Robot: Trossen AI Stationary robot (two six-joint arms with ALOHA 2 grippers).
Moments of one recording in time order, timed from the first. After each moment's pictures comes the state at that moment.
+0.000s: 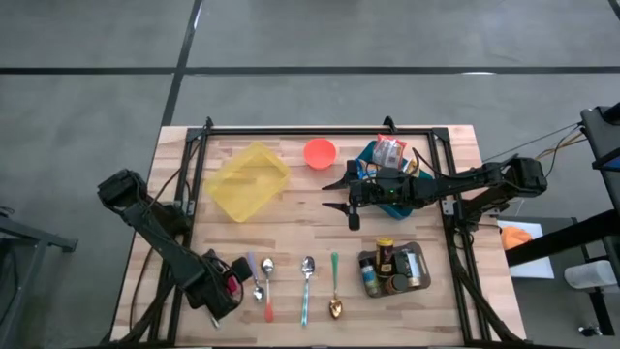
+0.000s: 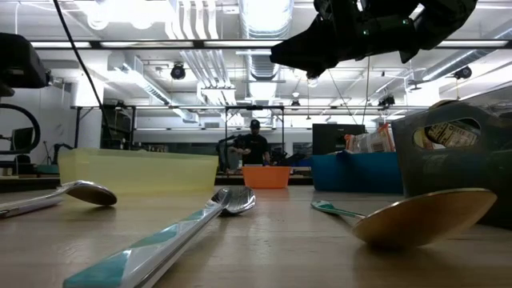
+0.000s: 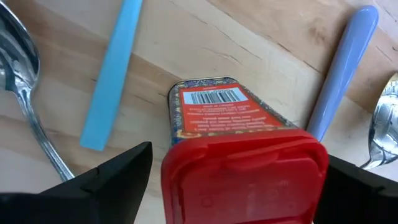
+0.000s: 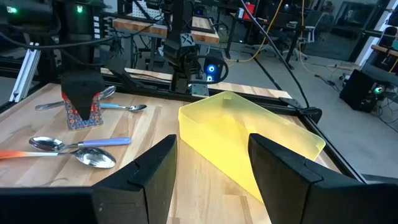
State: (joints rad) left arm -0.84 1.59 0.91 -0.80 -0.09 -2.93; right arm -0.06 1.43 0.68 0.60 -0.04 -0.13
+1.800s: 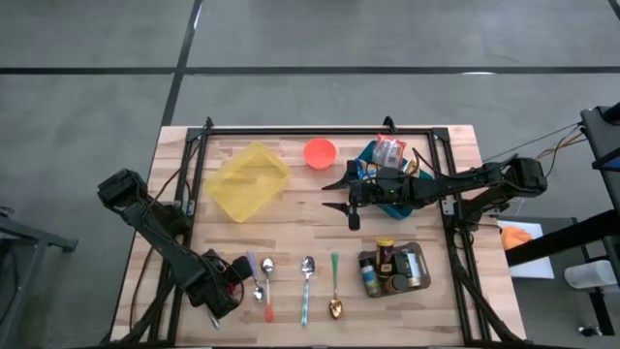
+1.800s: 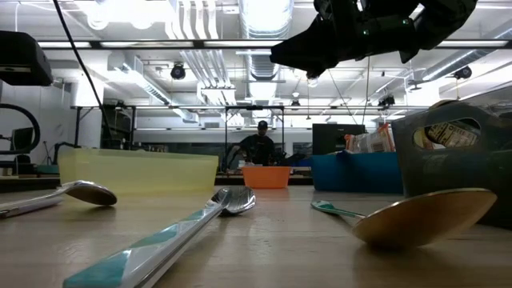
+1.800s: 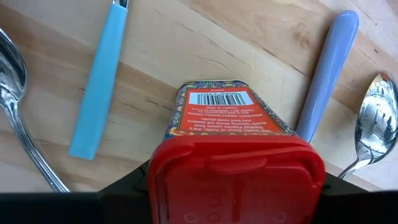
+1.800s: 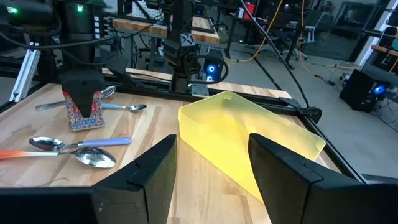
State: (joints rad) left arm -0.84 1.59 0.91 -0.81 -0.12 -2.90; right arm -0.06 1.43 0.68 0.60 -0.04 -0.13
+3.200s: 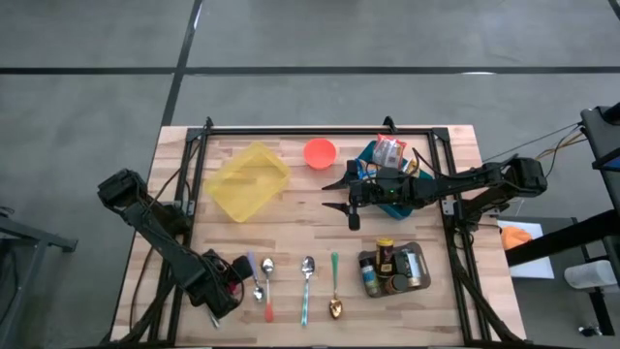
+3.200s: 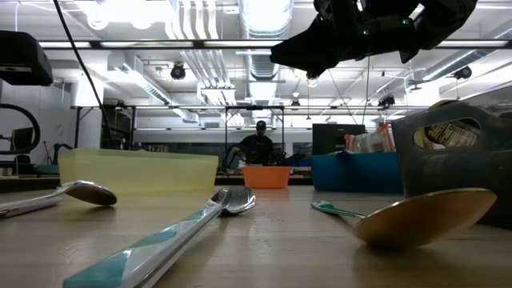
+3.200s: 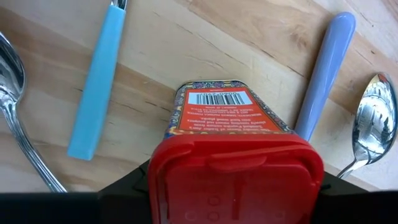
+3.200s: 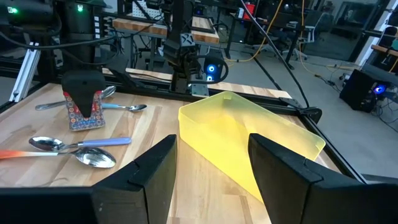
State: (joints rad) left arm -0.84 1.59 0.91 -0.82 -0.12 -2.90; right arm -0.06 1.43 0.68 0.60 -0.04 -0.13
